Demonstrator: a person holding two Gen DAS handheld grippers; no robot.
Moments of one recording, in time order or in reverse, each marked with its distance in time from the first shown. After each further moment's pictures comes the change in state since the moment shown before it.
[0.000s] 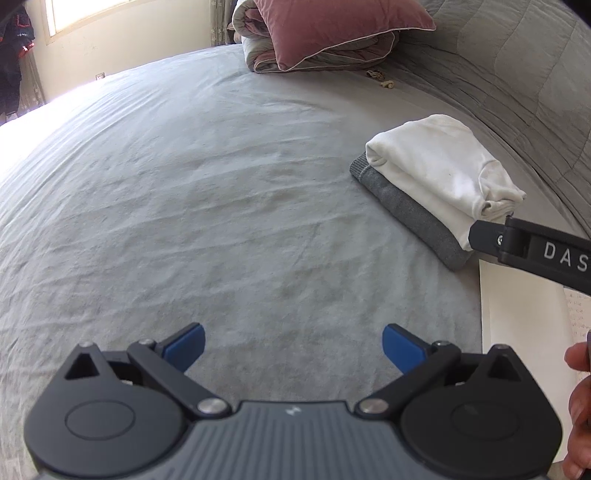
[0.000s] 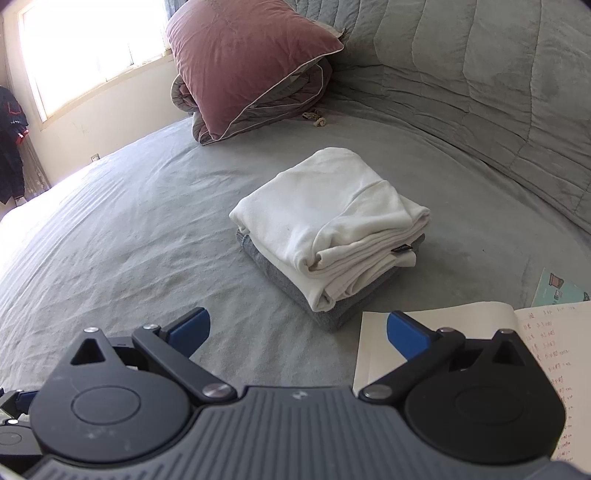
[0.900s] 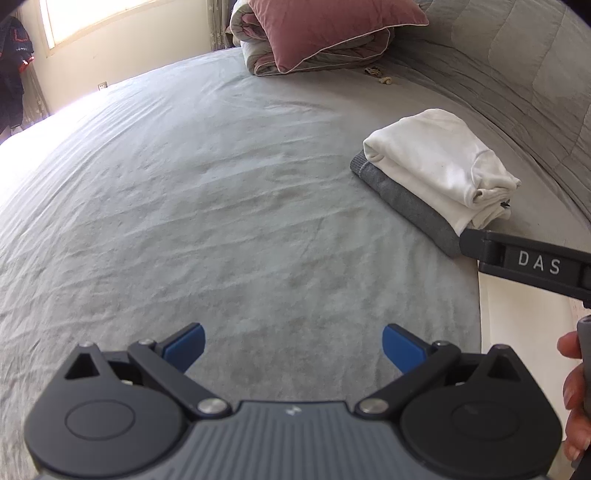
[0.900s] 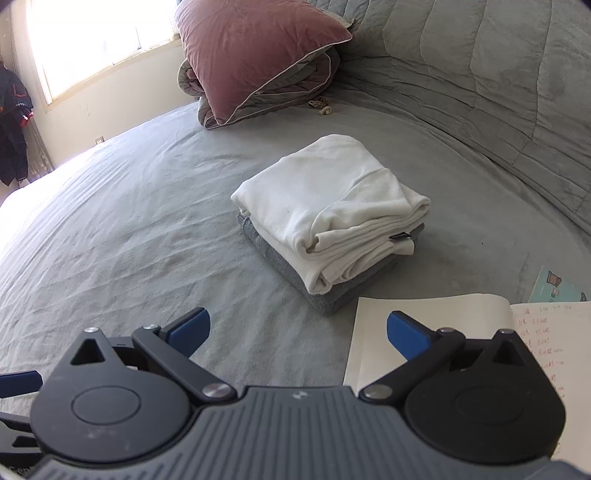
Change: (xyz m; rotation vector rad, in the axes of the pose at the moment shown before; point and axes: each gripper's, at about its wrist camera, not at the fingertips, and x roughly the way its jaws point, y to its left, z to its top) left arm -0.021 -0.006 -0.003 0.046 0.004 0.046; right arm -0.004 -0.002 -0.006 -0.038 0.043 0.006
